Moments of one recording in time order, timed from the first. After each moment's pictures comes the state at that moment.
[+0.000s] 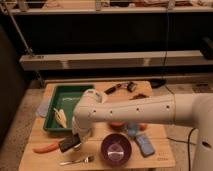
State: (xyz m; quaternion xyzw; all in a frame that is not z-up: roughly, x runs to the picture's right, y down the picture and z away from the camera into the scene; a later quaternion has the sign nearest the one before) arm -0.136 0.211 0.706 -0.26 -0.26 -0.28 0.89
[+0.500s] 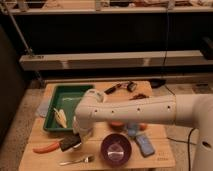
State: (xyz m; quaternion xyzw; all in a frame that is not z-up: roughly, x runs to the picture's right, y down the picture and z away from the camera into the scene) arm -0.132 0.211 0.710 -0.26 -0.25 -0.27 0.89
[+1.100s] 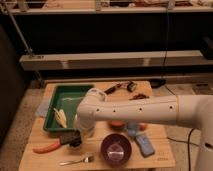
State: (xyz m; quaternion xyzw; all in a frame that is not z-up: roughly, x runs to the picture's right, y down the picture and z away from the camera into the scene) arm -0.128 0.204 0.711 -0.26 -0.25 -0.25 0.90
